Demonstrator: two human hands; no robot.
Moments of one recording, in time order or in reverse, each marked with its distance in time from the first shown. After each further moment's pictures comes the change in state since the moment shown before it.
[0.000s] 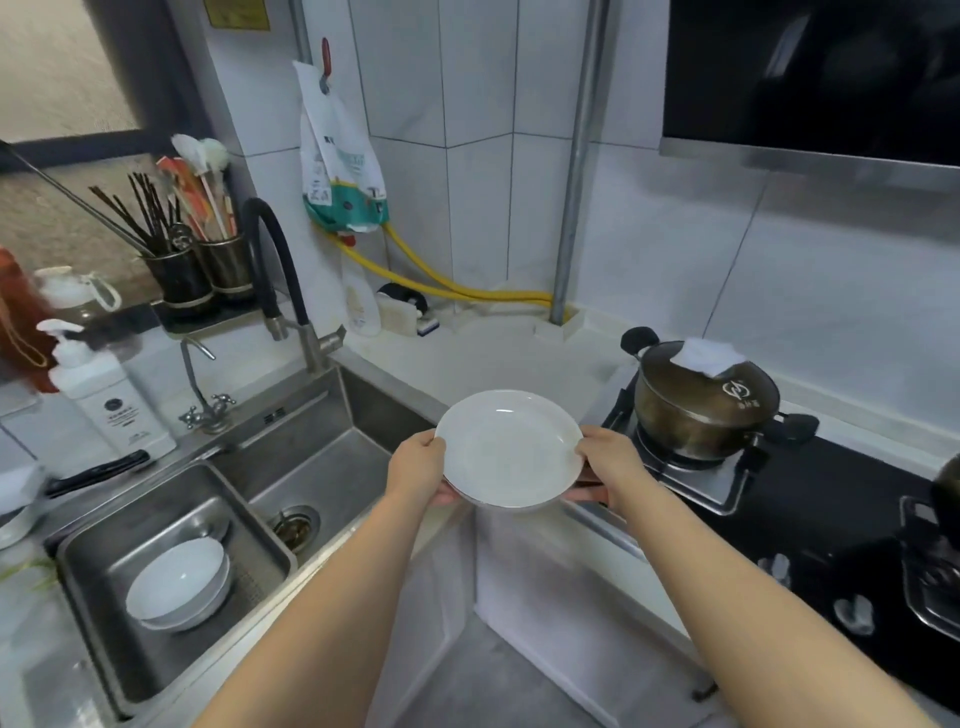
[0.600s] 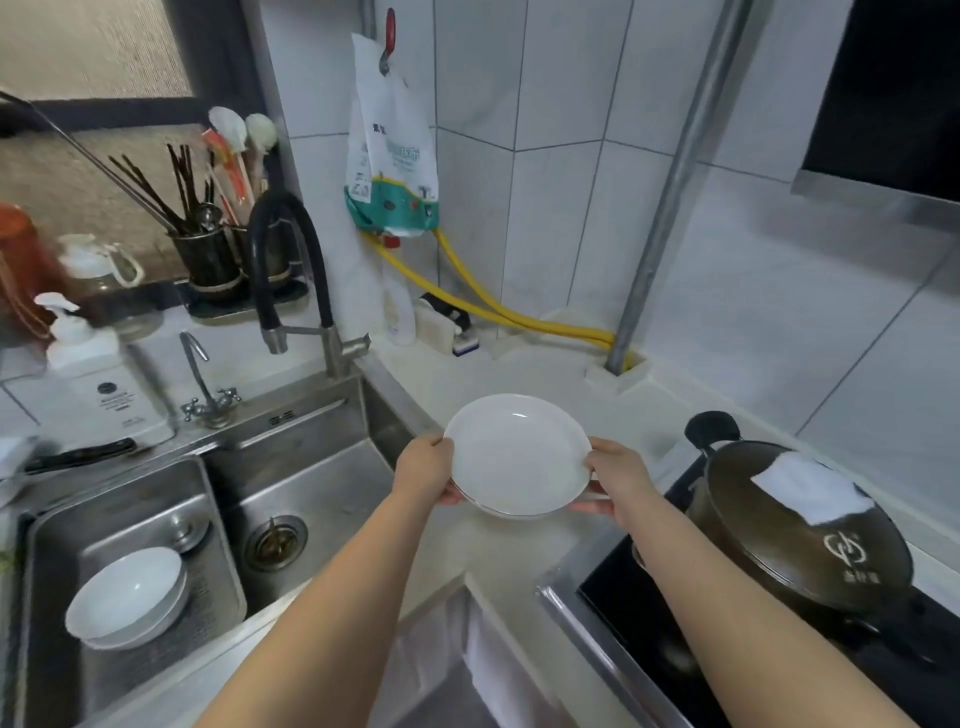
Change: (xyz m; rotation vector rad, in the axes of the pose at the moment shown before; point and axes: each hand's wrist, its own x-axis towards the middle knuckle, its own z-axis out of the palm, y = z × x) left_hand 0.123 0.041 0.038 -0.039 0.171 -0.082; right_hand 0.159 -0.065 0.016 -0.079 -0.145 0.013
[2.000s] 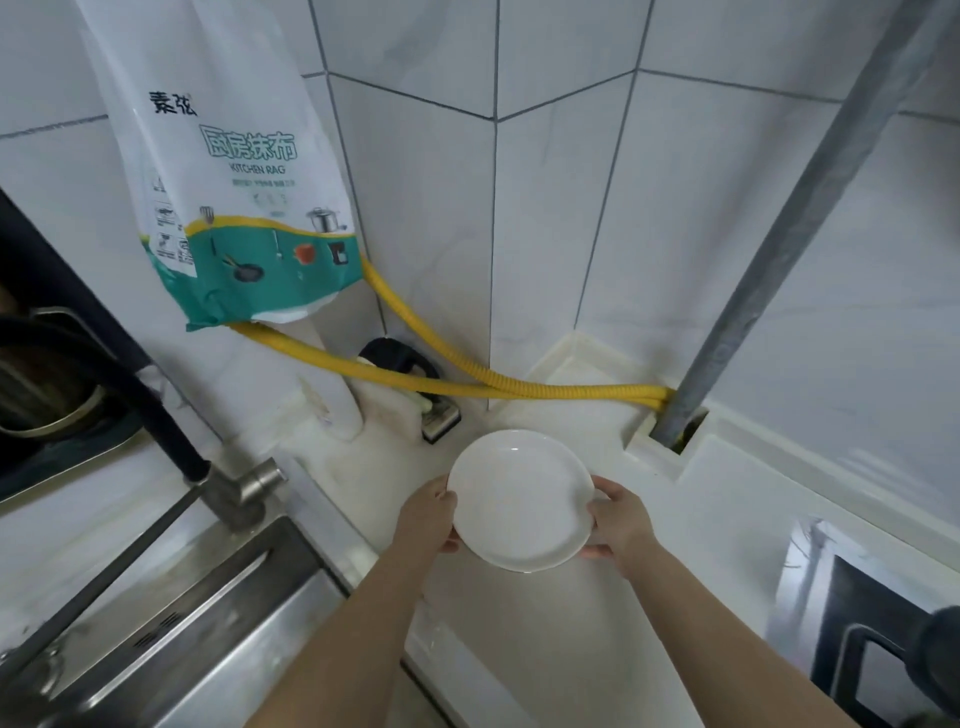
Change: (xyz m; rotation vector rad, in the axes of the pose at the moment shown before) left_hand 0.328 0.034 0.052 0.239 -0.240 -0.086; right_hand 0.289 -0.040 0.079 0.045 0.189 0.219
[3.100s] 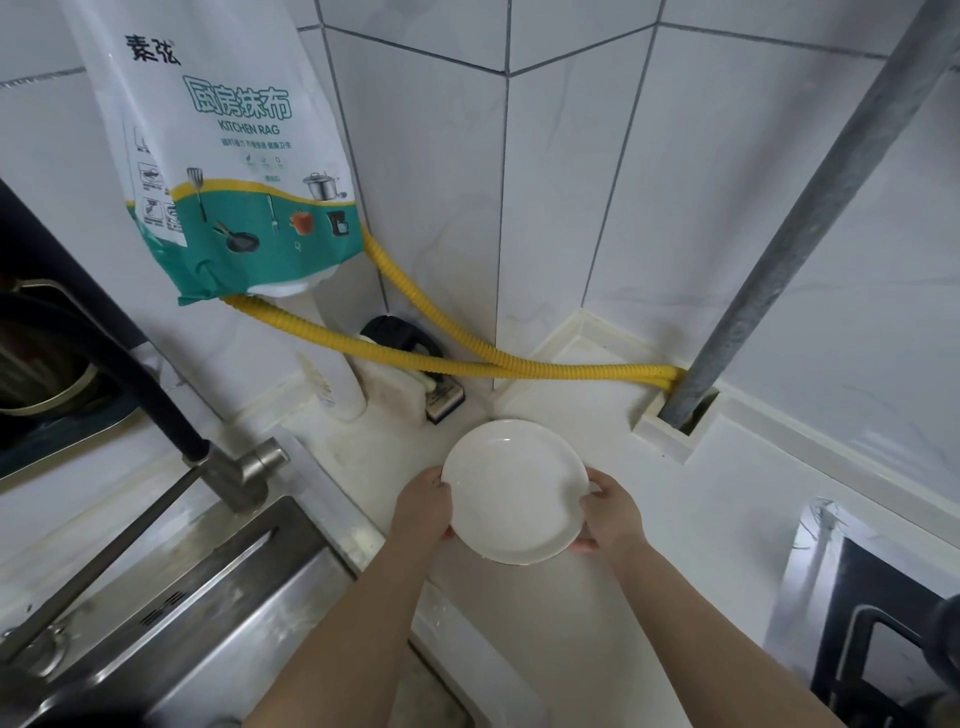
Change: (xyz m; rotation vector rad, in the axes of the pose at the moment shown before) left_hand 0.016 -0.020 0.001 0.040 0.099 0.016; right_hand 0.005 0.022 0.019 -0.104 0.021 -0.006
